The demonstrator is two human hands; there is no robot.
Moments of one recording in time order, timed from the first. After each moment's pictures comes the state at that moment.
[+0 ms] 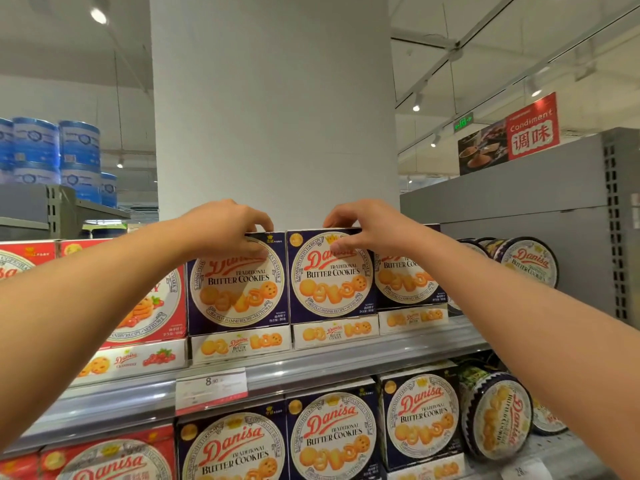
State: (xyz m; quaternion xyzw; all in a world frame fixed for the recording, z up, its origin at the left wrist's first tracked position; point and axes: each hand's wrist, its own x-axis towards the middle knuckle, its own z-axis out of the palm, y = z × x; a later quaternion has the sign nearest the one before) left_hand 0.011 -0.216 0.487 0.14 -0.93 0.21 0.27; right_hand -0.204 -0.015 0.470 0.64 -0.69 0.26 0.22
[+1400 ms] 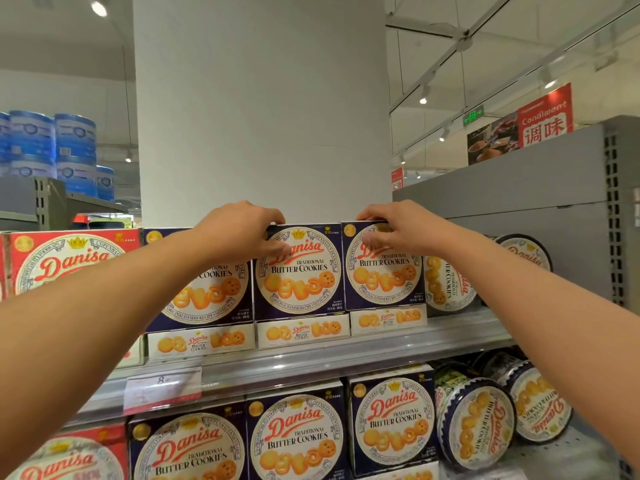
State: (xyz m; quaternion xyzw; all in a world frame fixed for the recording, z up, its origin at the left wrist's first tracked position) left_hand -0.054 -0.169 0.467 0.16 -0.91 0.21 0.33; right_hand -0.284 0.040 0.461 0.58 -0.75 0.21 0.24
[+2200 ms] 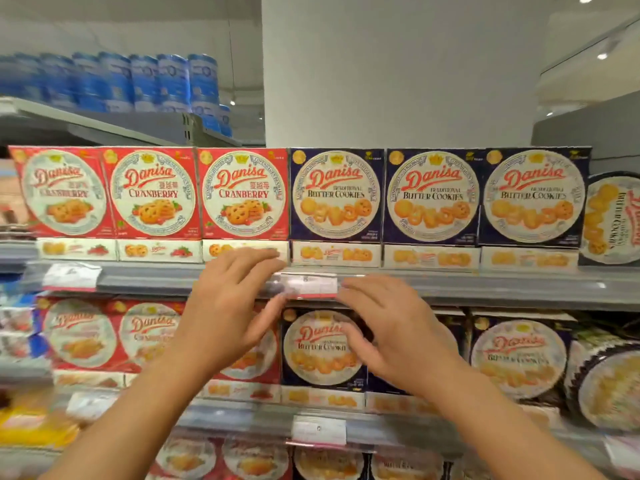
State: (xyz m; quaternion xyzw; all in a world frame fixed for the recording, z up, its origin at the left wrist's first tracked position) left_hand 0.152 -0.179 0.256 0.16 -0.84 0.20 0.48; right_hand -0.072 -0.027 0.245 0.71 -0.54 0.27 0.36
